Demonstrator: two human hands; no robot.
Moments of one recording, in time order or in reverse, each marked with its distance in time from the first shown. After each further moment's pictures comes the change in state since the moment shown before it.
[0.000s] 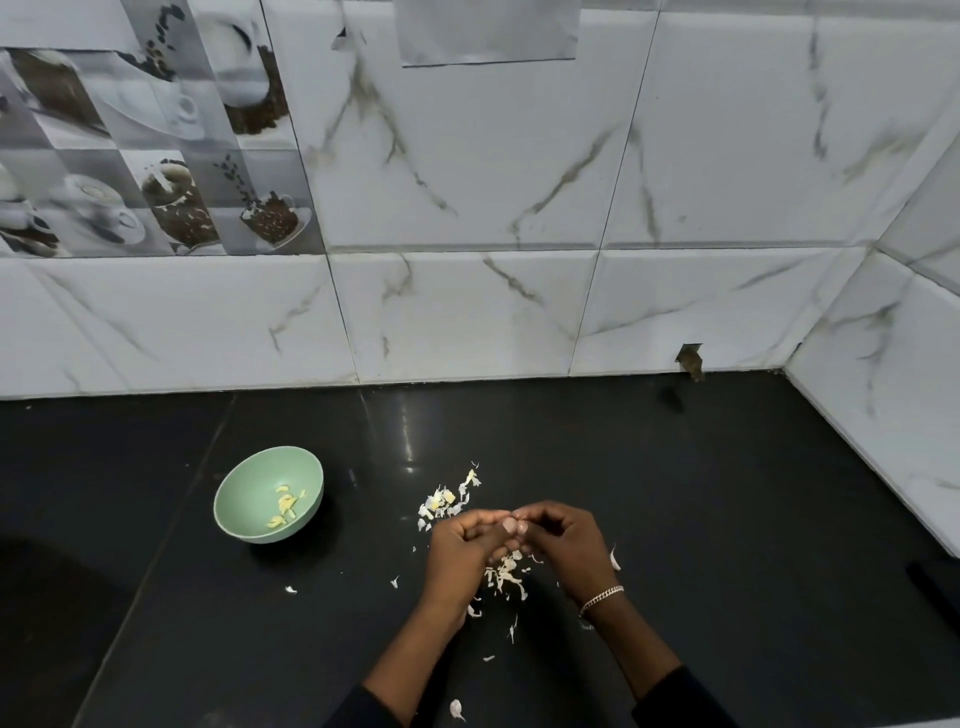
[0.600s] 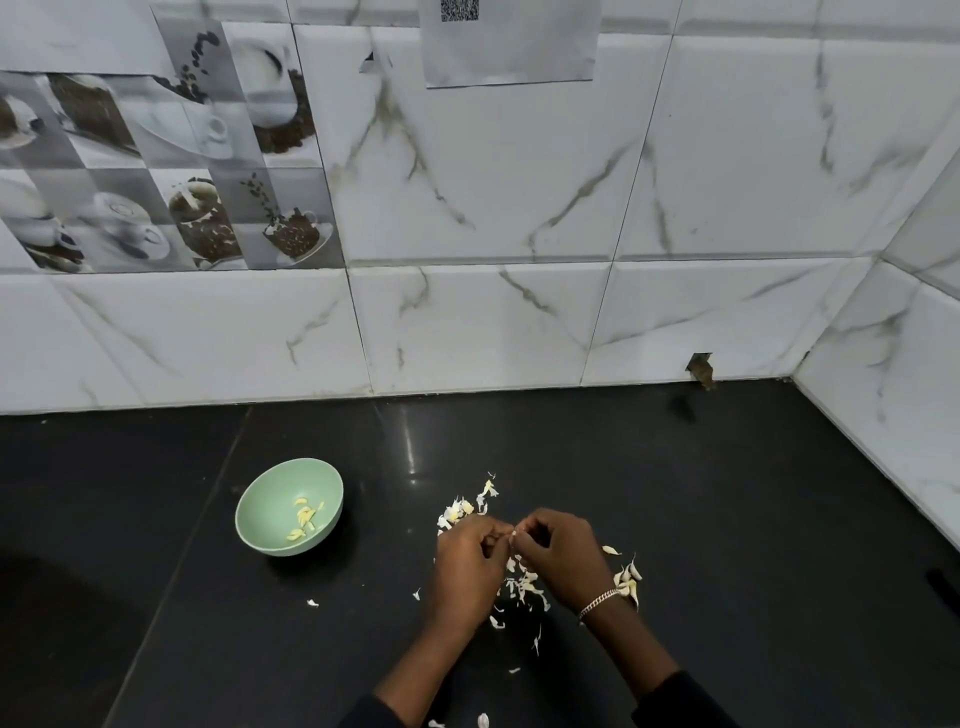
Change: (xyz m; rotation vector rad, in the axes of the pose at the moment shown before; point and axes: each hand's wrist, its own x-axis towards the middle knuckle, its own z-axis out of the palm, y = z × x) left_hand 0.000 0.006 -0.029 0.729 0.109 0.364; right_hand 0.001 -0.013 0.034 -0.556 0.018 -0.083
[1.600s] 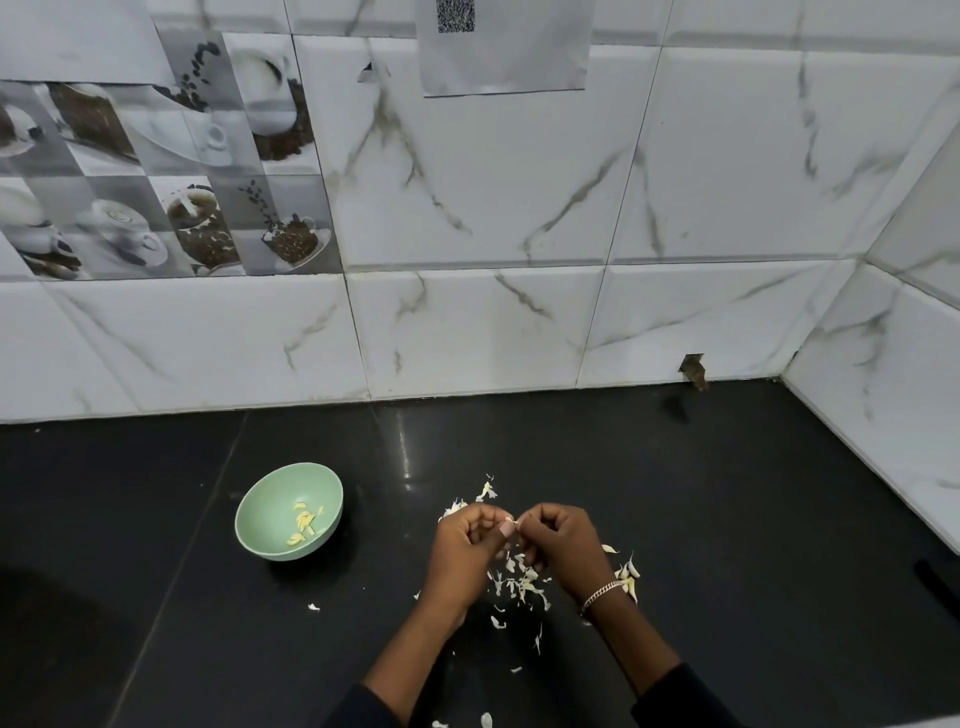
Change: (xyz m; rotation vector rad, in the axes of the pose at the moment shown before) left_hand 0.007 0.011 -0.014 -0.549 -0.138 -0.203; right_hand -0.005 -0.019 -0.004 0.479 -0.020 0.151
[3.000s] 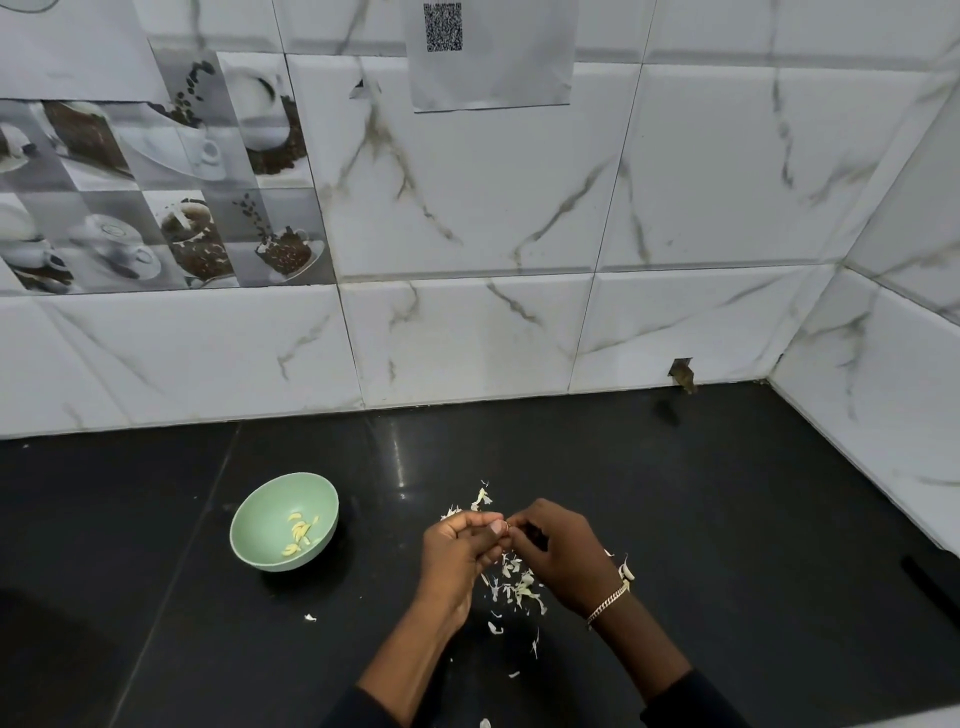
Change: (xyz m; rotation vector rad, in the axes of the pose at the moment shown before) left_hand 0.004 0.001 0.001 -0.401 0.050 -0.216; right_hand -0.003 -0.001 -0.012 -0.655 -0.008 -0.485
